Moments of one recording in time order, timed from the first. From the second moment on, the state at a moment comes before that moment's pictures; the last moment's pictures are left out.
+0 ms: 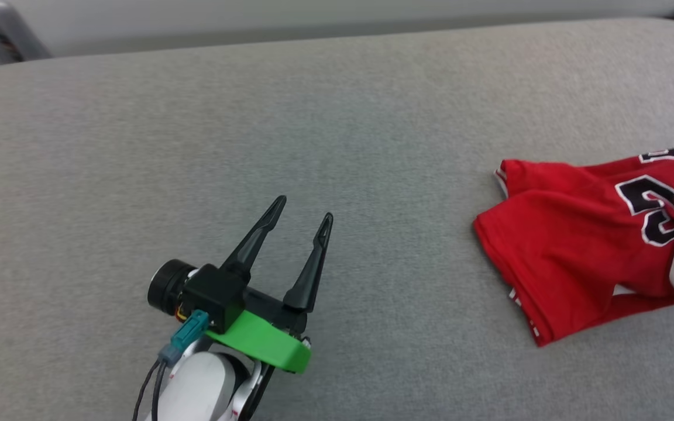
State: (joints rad) left arm -0.19 0.16 -0.37 0.02 -0.25 -0.13 -0.26; right arm -0.31 -0.80 0.33 -0.02 0.24 0.13 0.59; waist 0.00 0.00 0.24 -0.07
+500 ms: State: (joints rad) left arm -0.34 0.26 -0.46 -0.06 -0.22 -0.13 -0.26; right arm -0.56 -0.84 0.30 0.33 0.16 0.13 0.23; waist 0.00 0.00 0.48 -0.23
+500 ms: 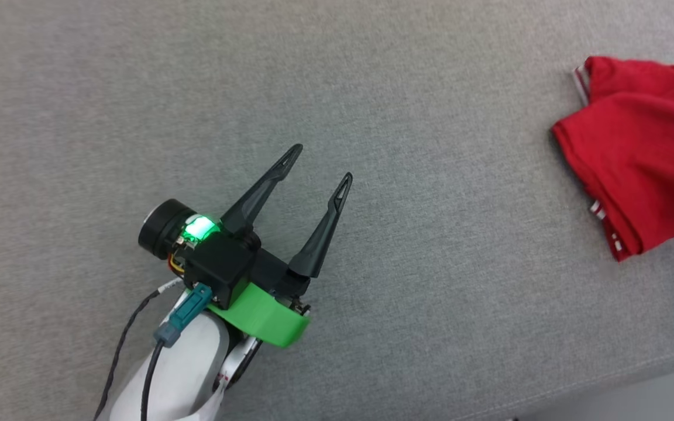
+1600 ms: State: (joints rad) left arm -0.35 0.22 -0.41 -0.07 -0.25 -0.13 -0.26; right arm -0.72 -0.74 0.08 0.60 0.01 0.13 0.05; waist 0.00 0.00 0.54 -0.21
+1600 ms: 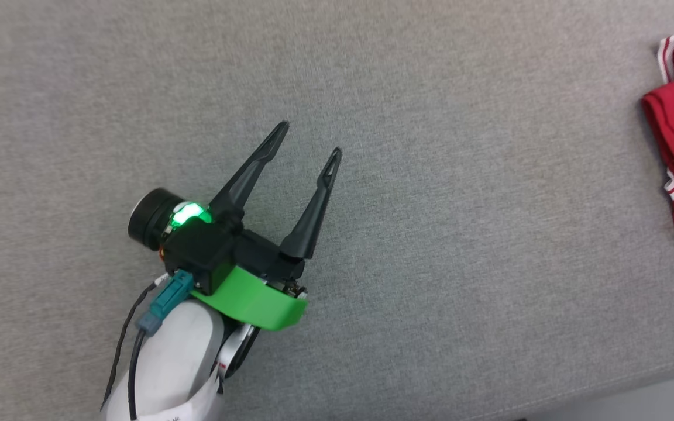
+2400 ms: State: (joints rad) left arm -0.12 0.11 -0.15 0.09 -0.28 -0.13 -0.26; right arm -0.25 -0.33 -0.05 0.05 0.24 0.13 -0.04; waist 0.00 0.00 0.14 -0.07
